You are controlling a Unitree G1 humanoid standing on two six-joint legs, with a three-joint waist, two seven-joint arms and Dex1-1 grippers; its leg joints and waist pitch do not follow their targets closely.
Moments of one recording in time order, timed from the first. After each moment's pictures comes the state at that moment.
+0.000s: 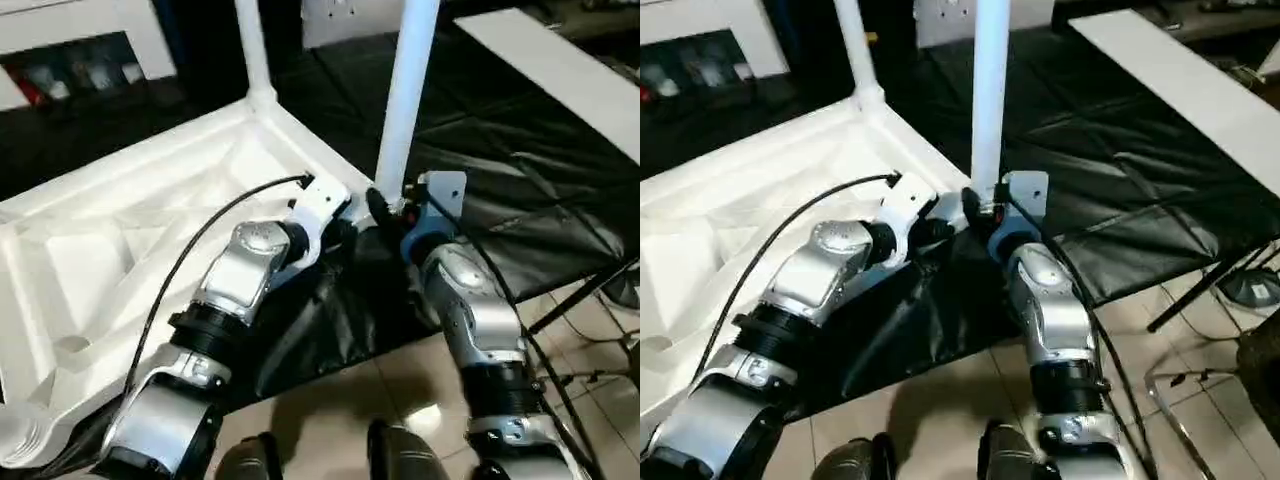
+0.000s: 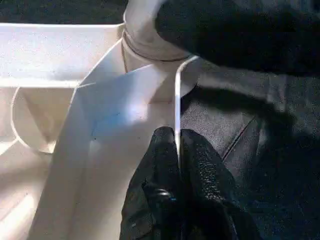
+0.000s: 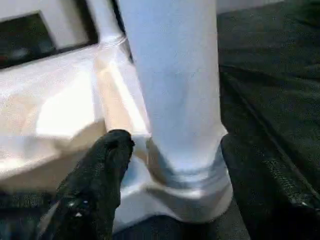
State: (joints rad) left arm -0.72 0.10 -0.18 0.46 0.07 0.45 -0.68; right arm -0.46 -0.01 -0.05 0.25 0.11 0.28 0.27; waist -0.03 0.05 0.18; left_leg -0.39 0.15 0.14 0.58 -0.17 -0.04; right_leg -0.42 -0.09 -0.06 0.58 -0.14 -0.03
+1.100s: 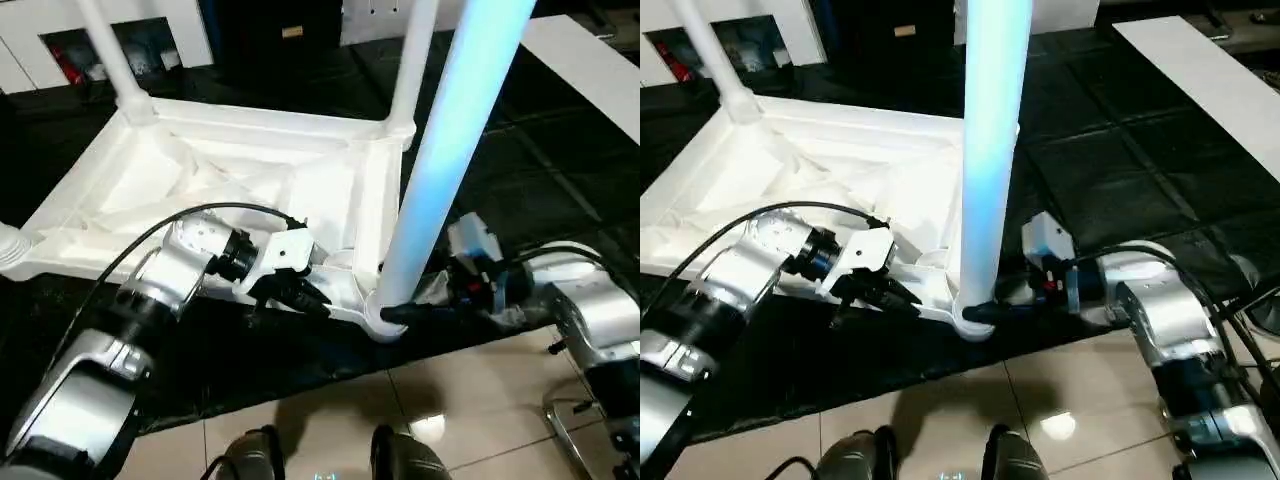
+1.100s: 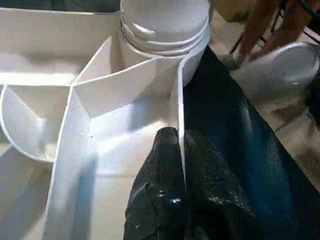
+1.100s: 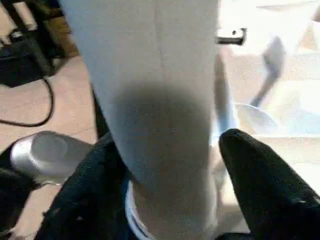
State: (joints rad) left arm -0.75 0.42 -0.40 0.57 0.00 -0.01 -1.52; right arm -0.47 -0.56 0.18 0.21 0.32 0.21 1.45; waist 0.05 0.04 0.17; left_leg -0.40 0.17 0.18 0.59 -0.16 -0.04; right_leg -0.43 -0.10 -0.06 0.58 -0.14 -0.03
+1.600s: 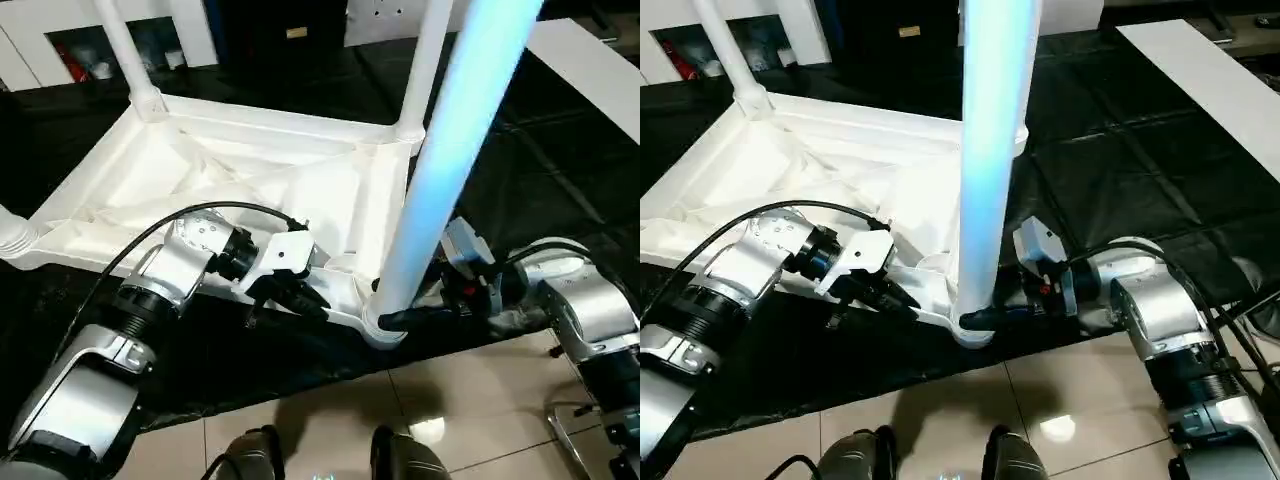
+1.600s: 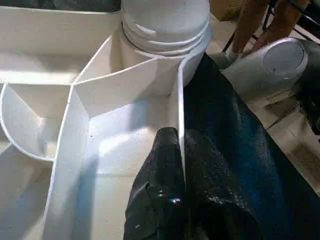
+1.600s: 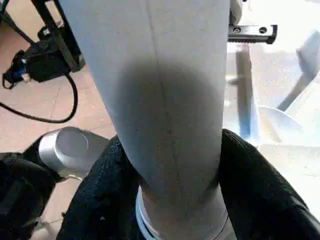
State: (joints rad) left arm -0.76 0.42 -0.40 0.61 -0.01 -0.04 -1.54; right arm -0.49 -0.56 0.20 0.23 0.33 0.26 1.49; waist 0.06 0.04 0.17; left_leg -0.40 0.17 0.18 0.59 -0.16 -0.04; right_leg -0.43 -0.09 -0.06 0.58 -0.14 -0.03
